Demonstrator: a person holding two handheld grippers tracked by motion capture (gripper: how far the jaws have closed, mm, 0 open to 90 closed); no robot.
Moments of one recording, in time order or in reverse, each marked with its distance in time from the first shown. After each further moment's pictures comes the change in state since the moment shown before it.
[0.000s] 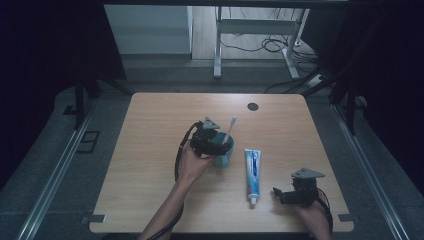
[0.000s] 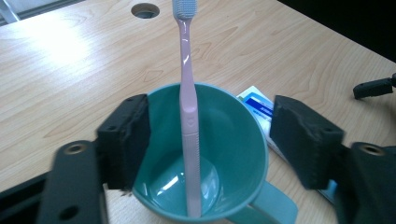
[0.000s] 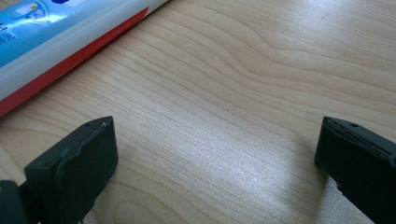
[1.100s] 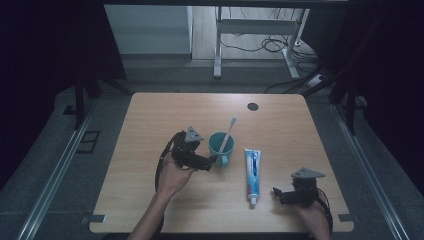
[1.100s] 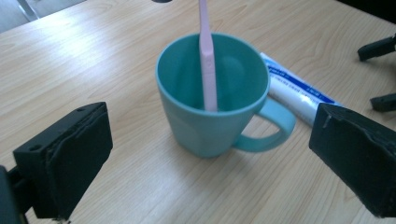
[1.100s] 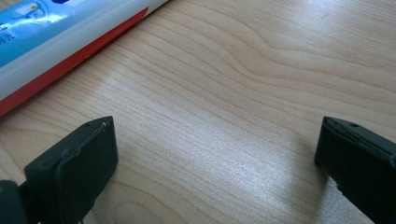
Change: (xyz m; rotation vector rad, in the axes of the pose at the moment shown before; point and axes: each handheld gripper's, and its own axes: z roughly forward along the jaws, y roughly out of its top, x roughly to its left) left arm 0.004 -0.038 -0.049 0.015 0.056 0.055; right arm 0.000 0.000 0.000 0.000 0.001 0.001
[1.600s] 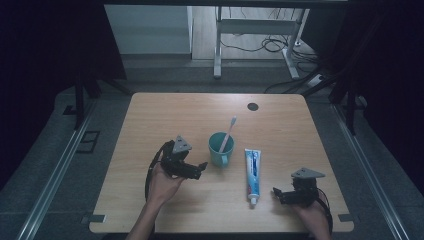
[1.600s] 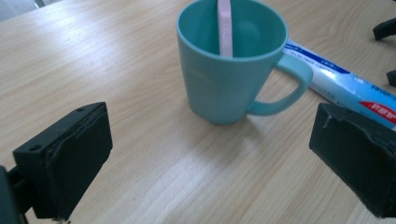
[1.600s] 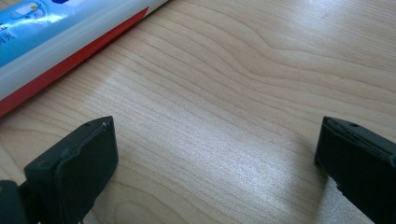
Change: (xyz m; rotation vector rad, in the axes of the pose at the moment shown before) left arm 0.006 -0.035 -0.015 -0.012 0.031 -0.010; right arm 0.000 0.000 0.000 0.001 0.000 0.001
